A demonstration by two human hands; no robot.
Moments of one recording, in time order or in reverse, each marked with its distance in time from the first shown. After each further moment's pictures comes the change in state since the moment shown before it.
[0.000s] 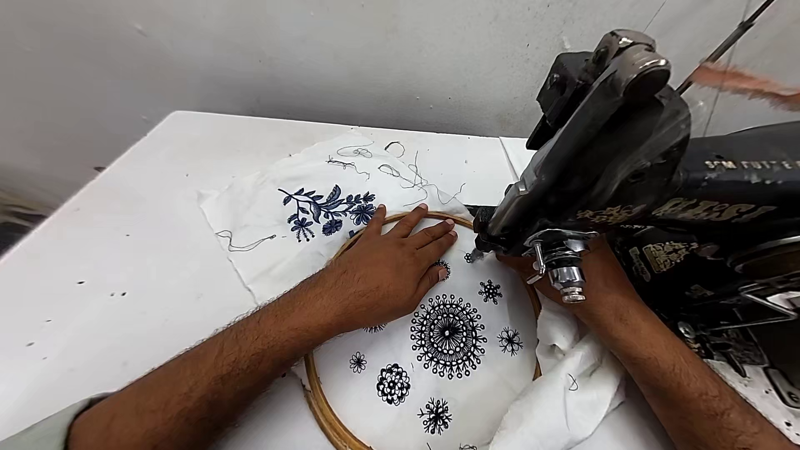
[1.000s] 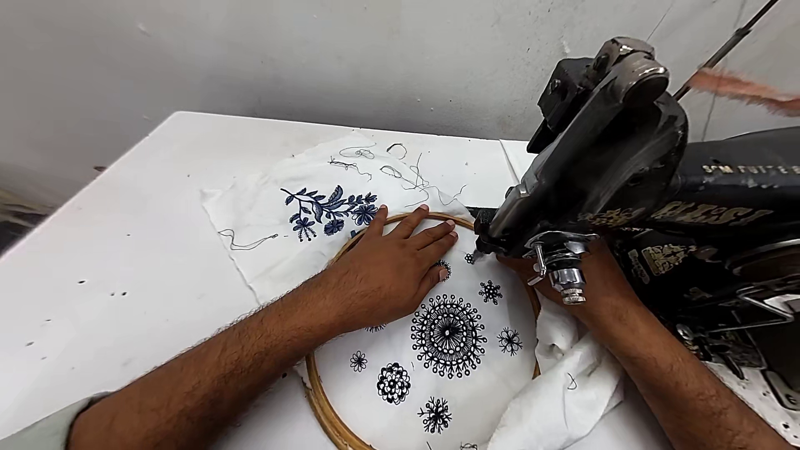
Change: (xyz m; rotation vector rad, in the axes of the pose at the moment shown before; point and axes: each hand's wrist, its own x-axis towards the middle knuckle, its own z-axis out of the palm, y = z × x) left_hand 0.001 -0.001 0.002 0.000 0.009 -0.008; right_hand 0.001 0.002 0.001 -0.022 -0.006 -0.004
